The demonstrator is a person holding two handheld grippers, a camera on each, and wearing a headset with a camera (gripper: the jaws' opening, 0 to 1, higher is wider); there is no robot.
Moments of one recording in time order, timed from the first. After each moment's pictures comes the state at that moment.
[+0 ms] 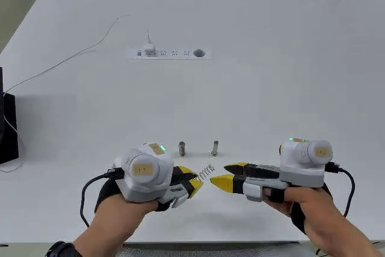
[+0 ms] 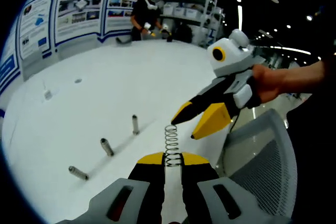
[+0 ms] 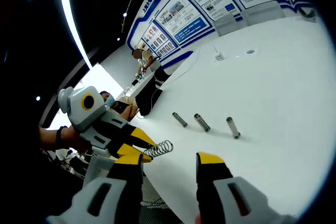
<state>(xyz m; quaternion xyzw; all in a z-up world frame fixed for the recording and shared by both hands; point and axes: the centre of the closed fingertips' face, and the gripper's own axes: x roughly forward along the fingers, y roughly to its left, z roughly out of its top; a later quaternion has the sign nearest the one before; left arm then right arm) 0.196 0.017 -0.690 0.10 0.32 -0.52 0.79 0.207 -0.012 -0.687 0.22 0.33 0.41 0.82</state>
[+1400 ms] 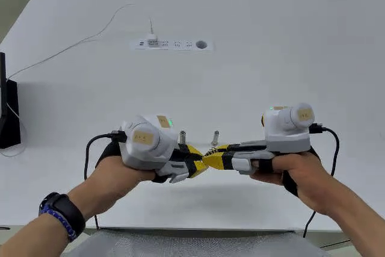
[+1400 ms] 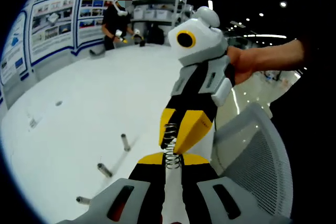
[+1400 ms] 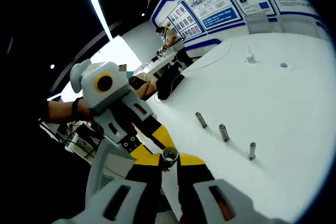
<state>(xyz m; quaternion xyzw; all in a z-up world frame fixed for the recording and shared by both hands) 0.200 0.007 -0.666 0.12 0.28 -0.61 0.73 0.207 0.022 -0.652 0.08 0.34 0.52 0.78</state>
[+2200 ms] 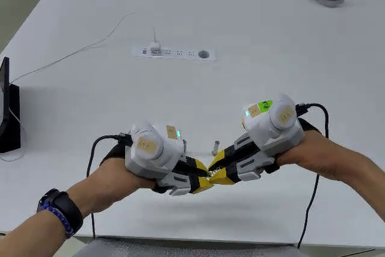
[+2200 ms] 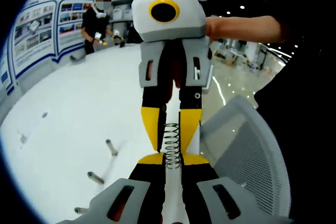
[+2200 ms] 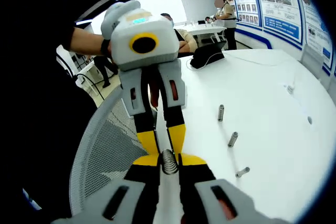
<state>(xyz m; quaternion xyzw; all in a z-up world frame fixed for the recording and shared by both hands) 0.177 0.000 -0.666 0.15 0.27 -0.67 0.68 0.181 0.022 -0.655 -0.15 0.34 0.64 0.67</state>
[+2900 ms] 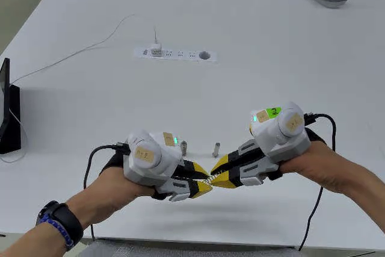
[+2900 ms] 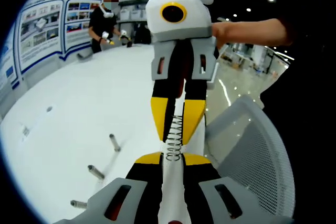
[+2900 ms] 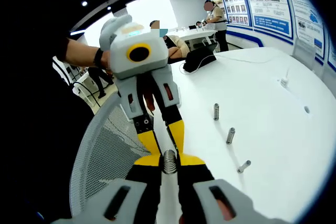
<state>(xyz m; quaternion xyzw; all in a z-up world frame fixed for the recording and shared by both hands) 0.181 0.005 -0.677 0.14 0.28 -0.64 0.70 0.182 0.014 -0.657 -0.11 0.34 0.62 0.70</state>
